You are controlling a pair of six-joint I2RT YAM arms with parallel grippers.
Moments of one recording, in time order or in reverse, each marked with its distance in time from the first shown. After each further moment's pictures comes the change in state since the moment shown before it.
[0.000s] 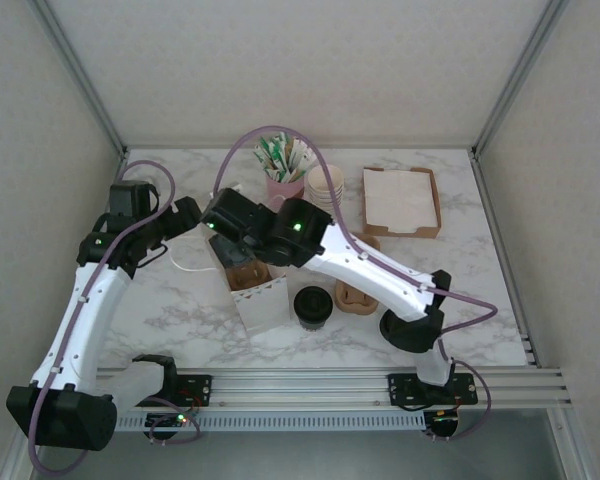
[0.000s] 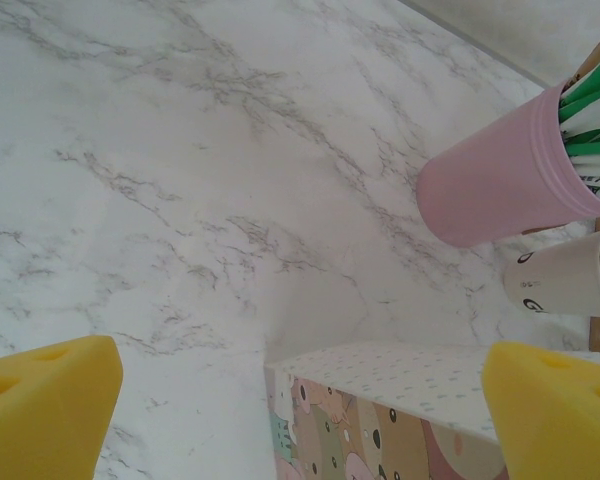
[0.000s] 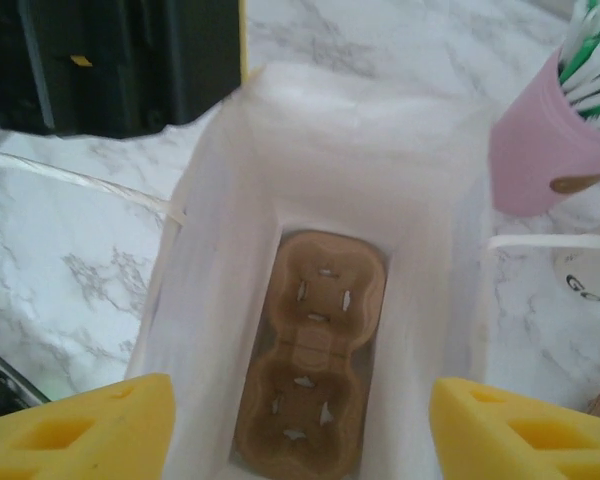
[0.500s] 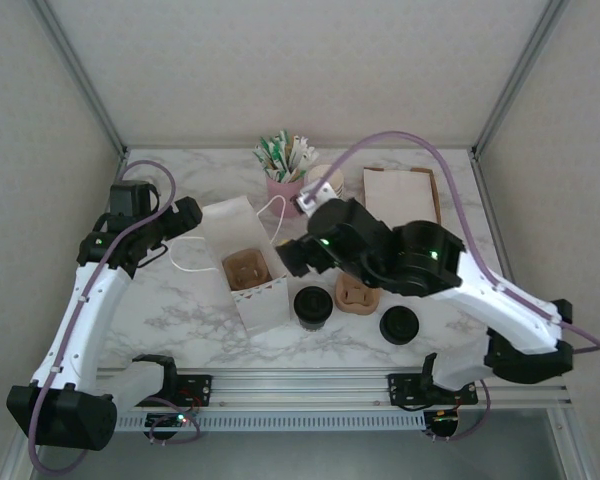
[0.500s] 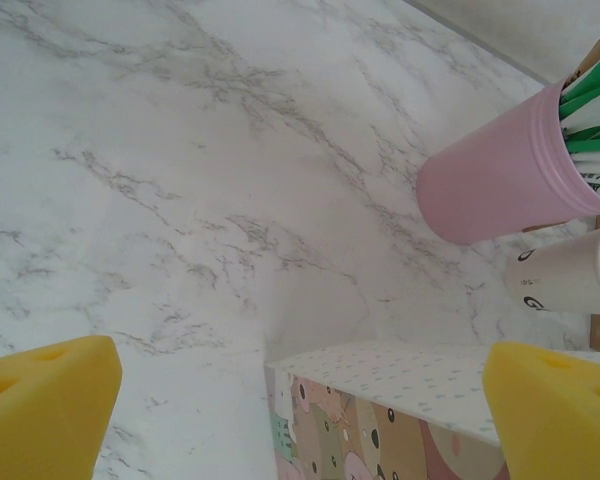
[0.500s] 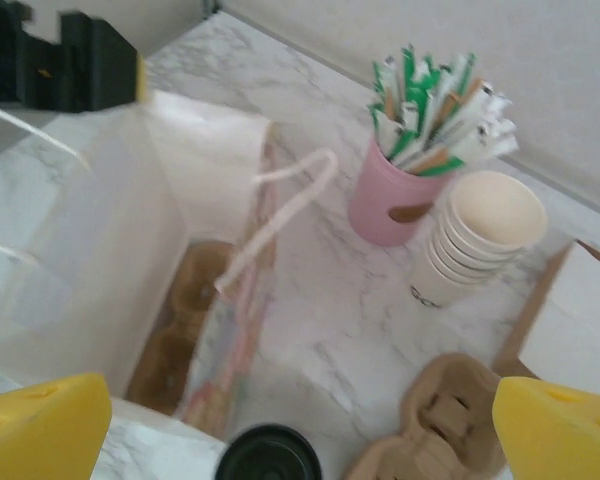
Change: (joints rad) left arm 0.000 0.002 0.000 -0.001 0.003 0.003; right arm 0.016 -0.605 -0.578 0.149 0.157 -0.142
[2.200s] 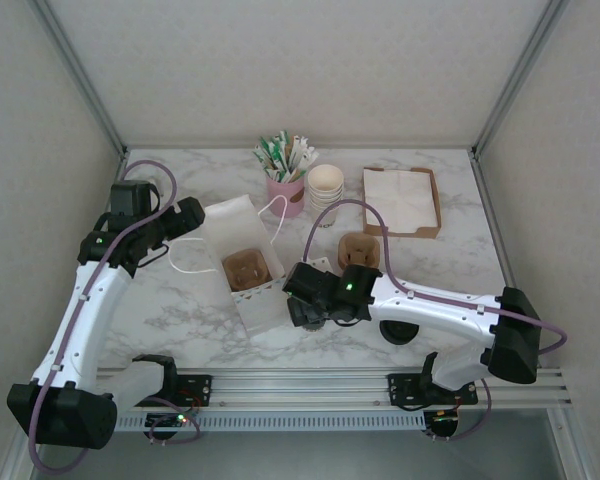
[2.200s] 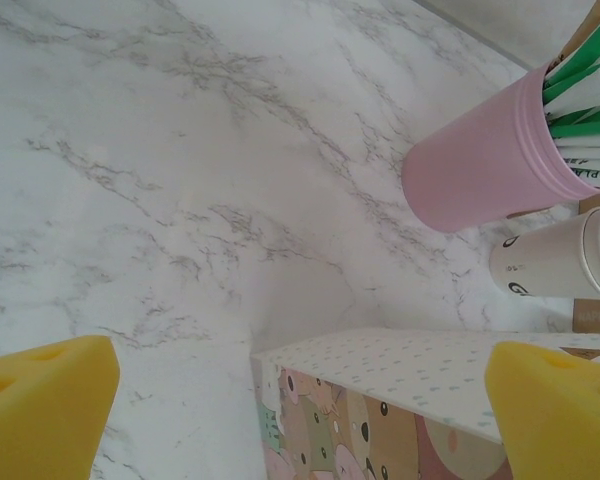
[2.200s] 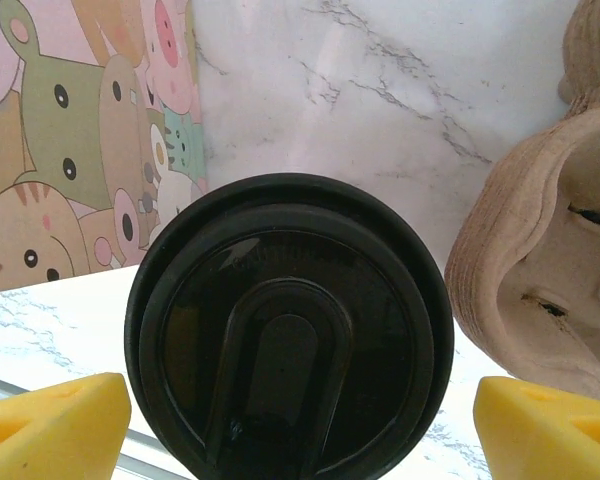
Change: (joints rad) left arm 0.001 0.005 0.000 0.000 0.042 0.000; right arm -0.060 0.055 -0.689 0.219 -0.278 0.495
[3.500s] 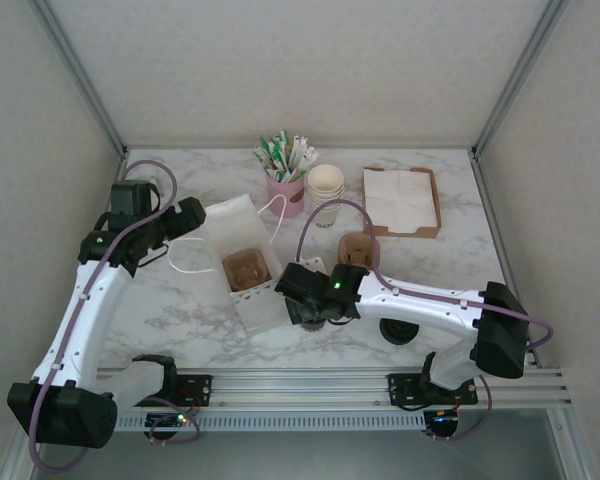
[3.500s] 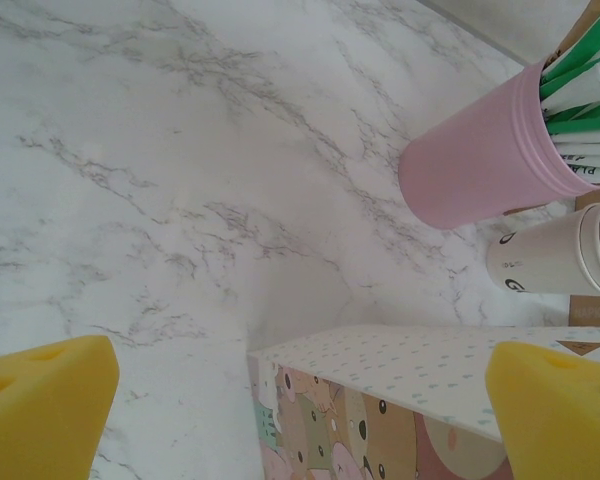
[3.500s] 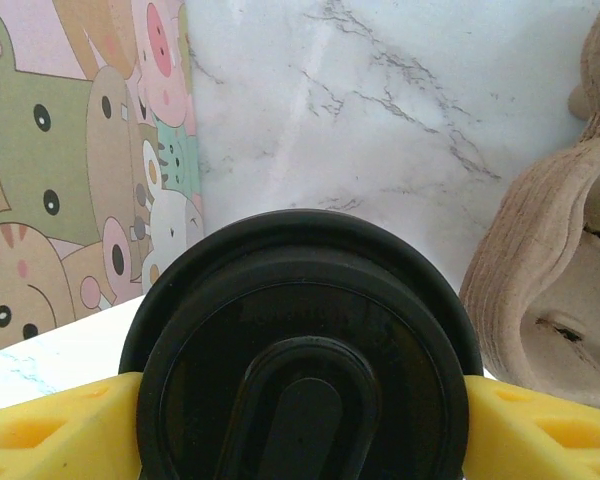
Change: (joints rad) left arm 0.000 0.005 0.000 0.000 0.011 0.000; right arm 0.000 0.073 0.023 0.018 0.024 -0.003
